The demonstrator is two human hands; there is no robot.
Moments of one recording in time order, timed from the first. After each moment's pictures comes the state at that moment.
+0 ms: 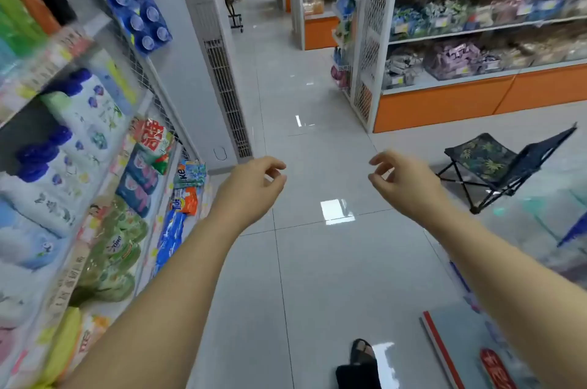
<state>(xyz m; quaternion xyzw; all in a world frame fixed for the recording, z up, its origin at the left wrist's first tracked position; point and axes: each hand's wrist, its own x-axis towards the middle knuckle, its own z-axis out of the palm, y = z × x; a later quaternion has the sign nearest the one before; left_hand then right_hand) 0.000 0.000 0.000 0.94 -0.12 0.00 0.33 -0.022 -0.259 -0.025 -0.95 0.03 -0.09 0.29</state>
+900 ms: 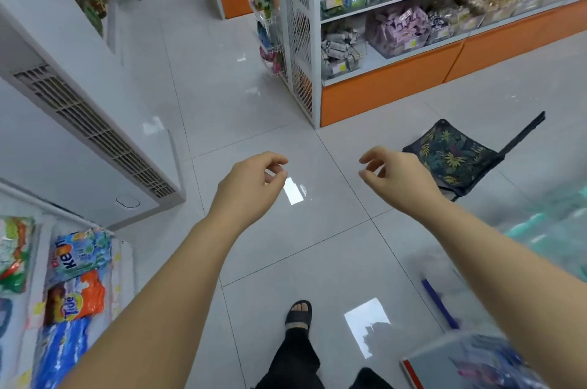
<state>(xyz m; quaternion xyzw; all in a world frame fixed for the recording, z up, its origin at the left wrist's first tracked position) 0.383 -0.245 -0.046 0.92 -0.17 -0.11 0.35 0.310 -0.478 -0.057 -0.95 0.16 -0.02 0.28</state>
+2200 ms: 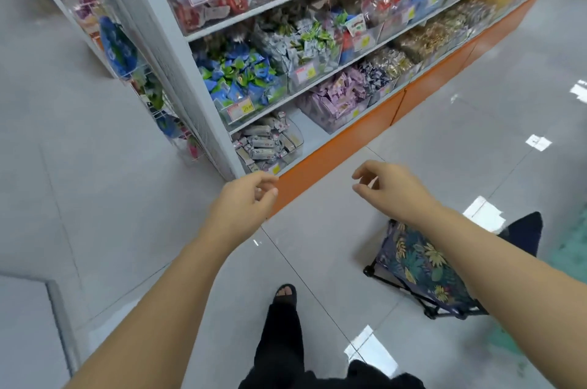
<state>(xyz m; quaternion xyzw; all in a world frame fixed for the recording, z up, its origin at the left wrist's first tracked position) 0.890 -0.636 -0.070 0.87 -0.28 -0.20 0.34 0.759 -0.854 -0.076 -0.92 0.25 0.01 0.29</state>
